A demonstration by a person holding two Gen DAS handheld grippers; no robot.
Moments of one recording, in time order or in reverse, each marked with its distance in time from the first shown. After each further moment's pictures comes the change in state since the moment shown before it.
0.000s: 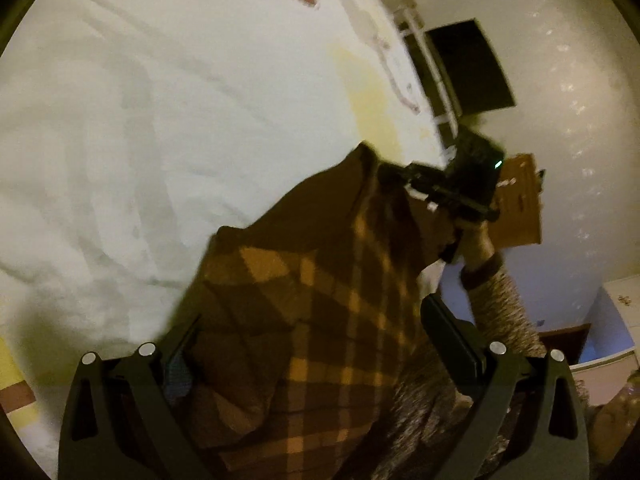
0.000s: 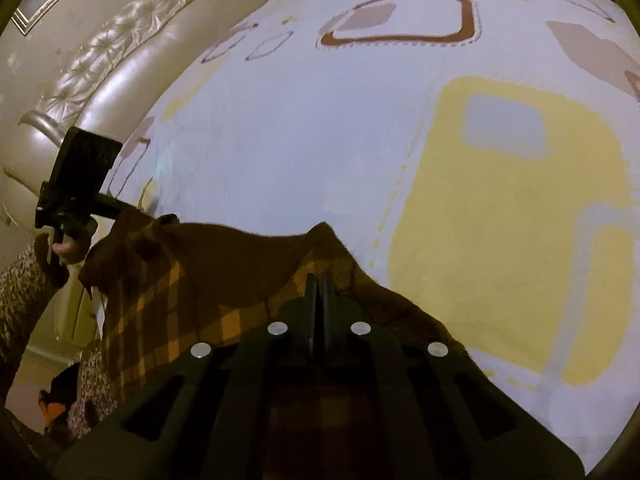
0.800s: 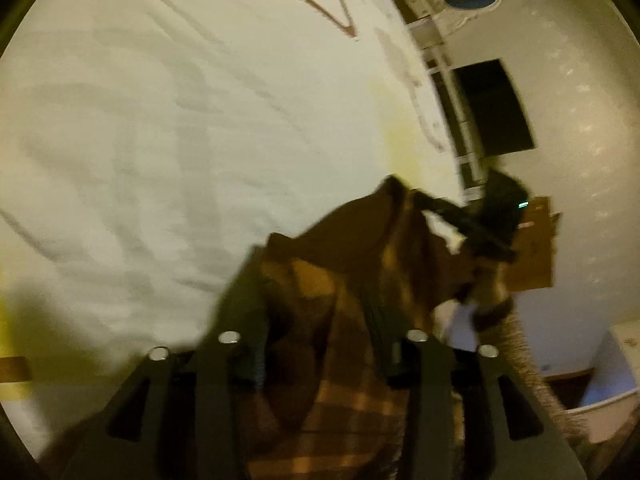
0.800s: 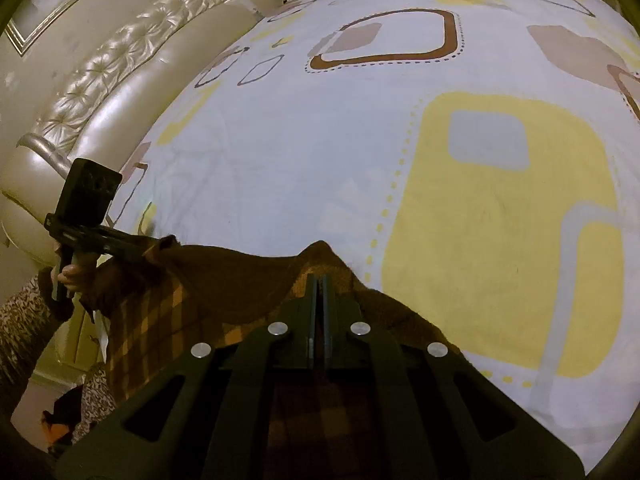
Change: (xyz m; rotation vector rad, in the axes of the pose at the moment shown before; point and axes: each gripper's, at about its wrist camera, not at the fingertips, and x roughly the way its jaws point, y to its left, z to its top) left arm 0.005 0.013 -0.005 -0.096 -0.120 0.057; right arm -0.004 -0.002 0.002 0.046 -0.070 -0.006
